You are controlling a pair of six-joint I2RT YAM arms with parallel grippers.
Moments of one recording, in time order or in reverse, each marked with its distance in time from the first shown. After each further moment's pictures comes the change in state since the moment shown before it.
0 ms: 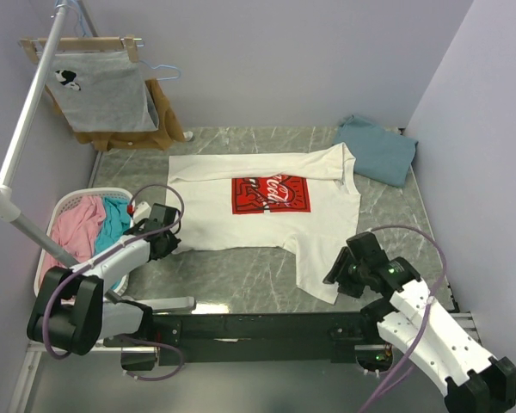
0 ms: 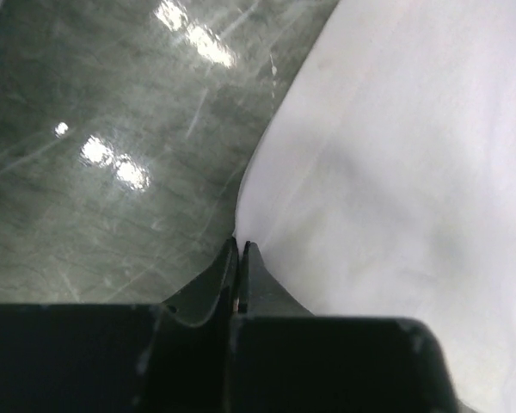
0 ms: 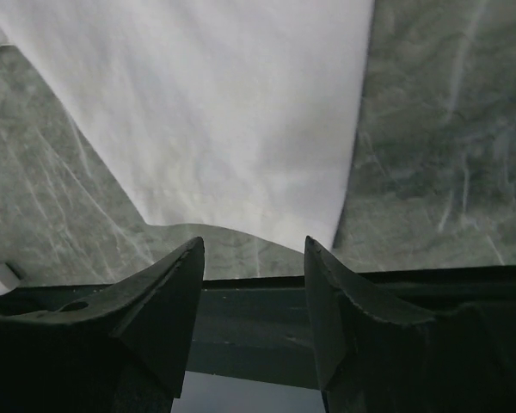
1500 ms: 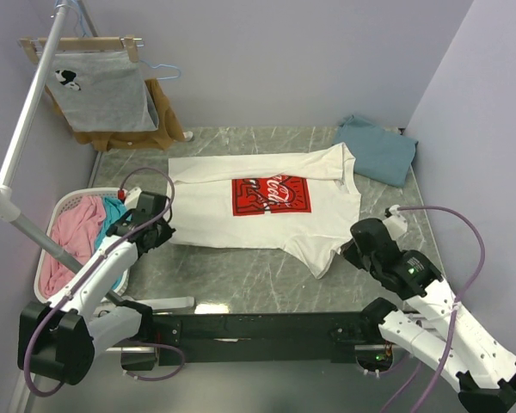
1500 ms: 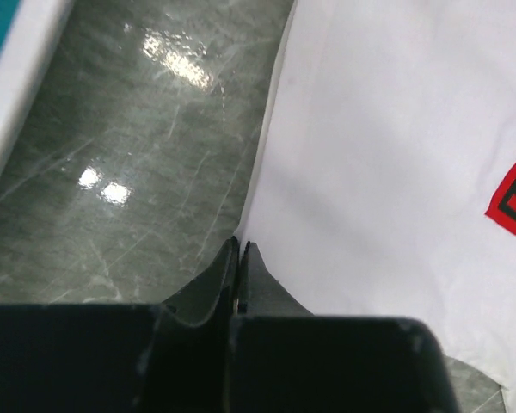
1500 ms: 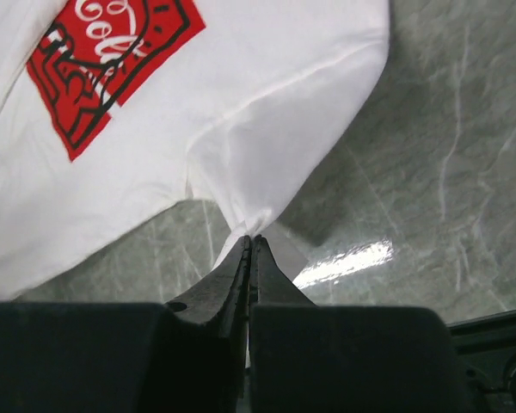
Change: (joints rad) left arm 0.014 -0.178 0.154 -0.236 0.050 0.073; right arm 0.172 -0.019 0.285 -0.056 0.451 0.188
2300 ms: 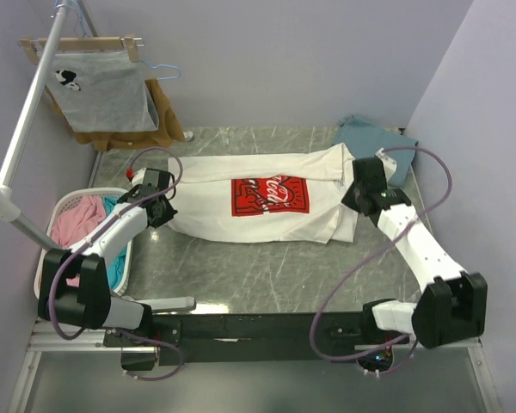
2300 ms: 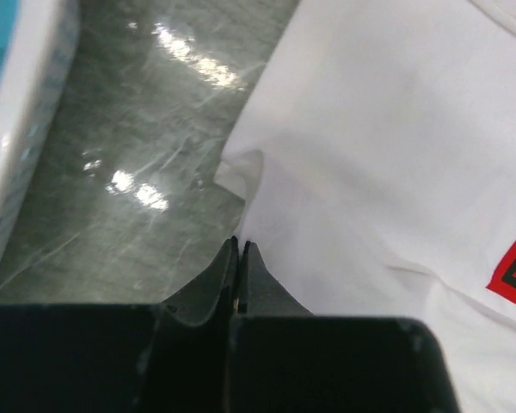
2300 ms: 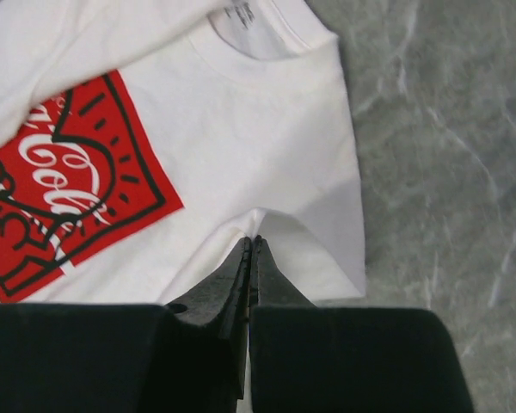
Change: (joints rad) left arm 0.070 0.294 0.187 0.070 -0.015 0.123; right arm -0.406 0.548 0.199 0.389 -0.092 -0.478
